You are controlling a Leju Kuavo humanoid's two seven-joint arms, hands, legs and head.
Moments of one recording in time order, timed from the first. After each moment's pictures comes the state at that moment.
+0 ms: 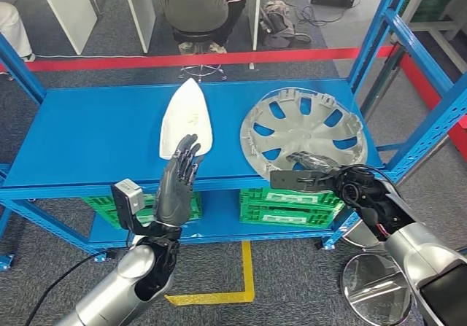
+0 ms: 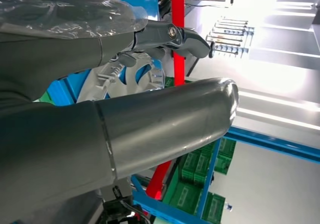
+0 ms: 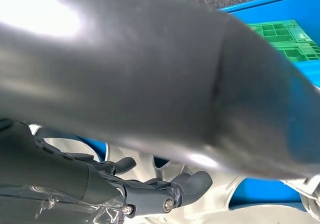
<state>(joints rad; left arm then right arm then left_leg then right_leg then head) -0.35 0.03 -0.42 -1.05 0.33 0.21 -0.53 -0.79 -0.21 0.82 -0.61 0.64 0.52 -0.40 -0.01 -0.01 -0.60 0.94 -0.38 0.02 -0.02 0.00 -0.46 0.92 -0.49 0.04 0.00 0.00</state>
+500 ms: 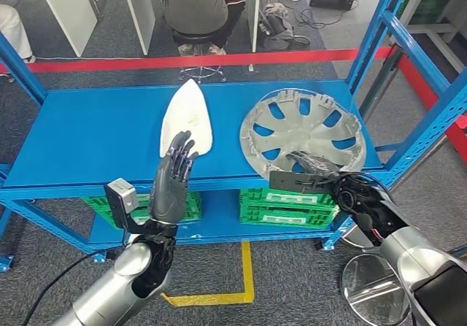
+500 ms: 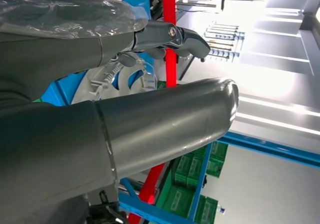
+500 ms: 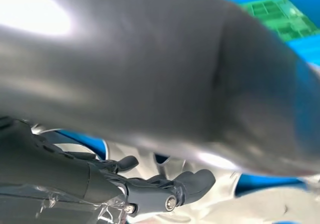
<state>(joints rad) -0.35 0.04 -0.40 -1.05 0.33 0.21 -0.55 -0.78 -0.20 0.84 -0.52 0.61 0.31 -0.36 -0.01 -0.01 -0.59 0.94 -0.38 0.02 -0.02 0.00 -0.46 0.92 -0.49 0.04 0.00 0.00</state>
